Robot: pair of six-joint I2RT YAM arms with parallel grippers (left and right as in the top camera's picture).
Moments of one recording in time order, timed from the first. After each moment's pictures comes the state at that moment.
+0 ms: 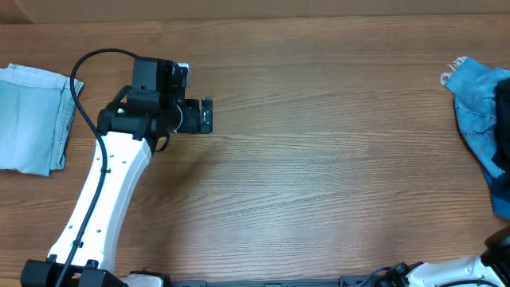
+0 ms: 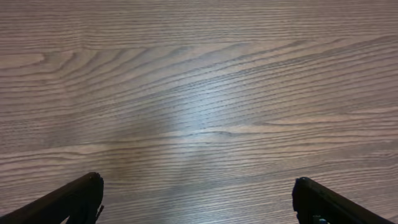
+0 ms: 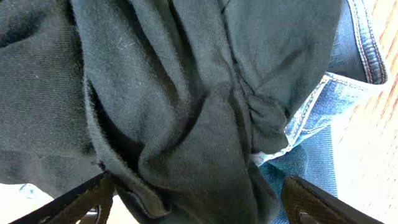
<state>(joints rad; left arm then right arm) -0.16 1.49 1.30 -0.83 0.10 -0.13 -1.05 1.84 1.33 -0.66 -0.13 0.24</state>
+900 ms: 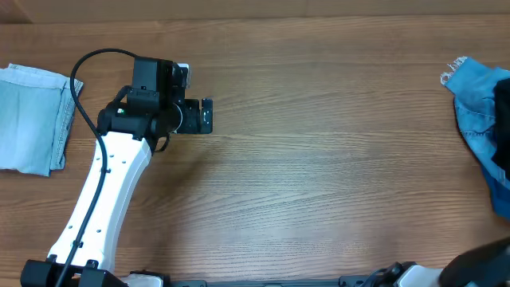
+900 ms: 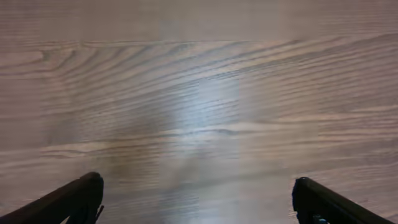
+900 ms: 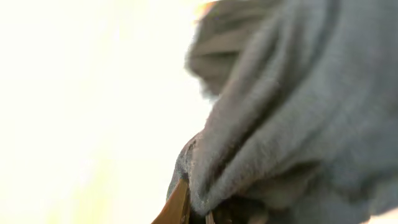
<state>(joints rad) -0.16 1.49 1.30 -0.84 0.10 -0.13 -0.80 1.50 1.36 -0.67 -0.42 0.45</state>
